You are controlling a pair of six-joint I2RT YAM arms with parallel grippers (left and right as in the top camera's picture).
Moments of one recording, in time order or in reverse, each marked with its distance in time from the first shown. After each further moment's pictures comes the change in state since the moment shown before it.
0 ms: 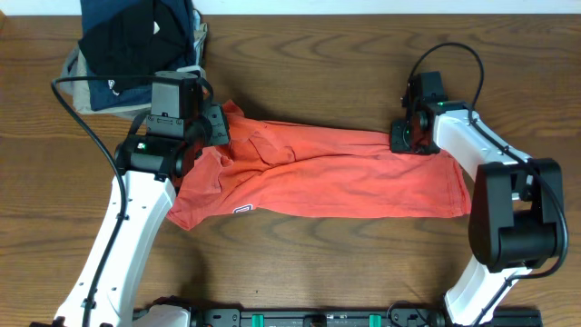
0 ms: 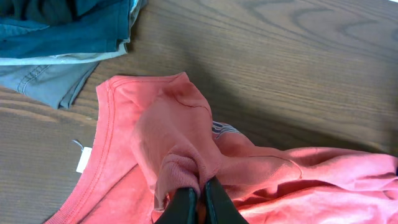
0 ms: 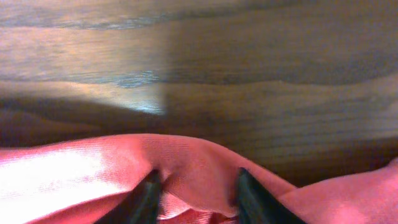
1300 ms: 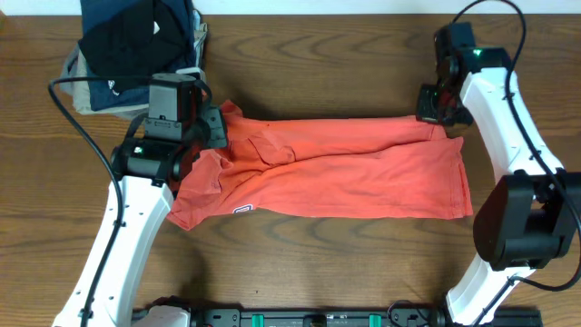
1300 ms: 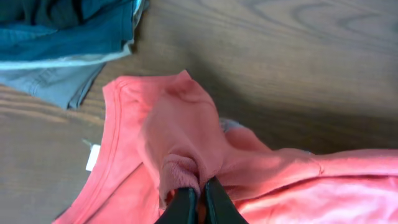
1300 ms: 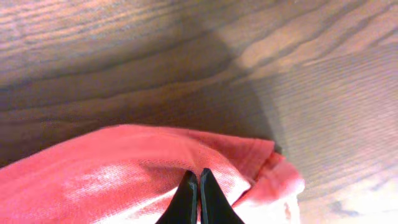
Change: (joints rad) left arm 0.000 -0.029 0.000 -0.051 -0.008 0.046; right arm -0.057 0.001 0.476 -0.562 0.134 0.090
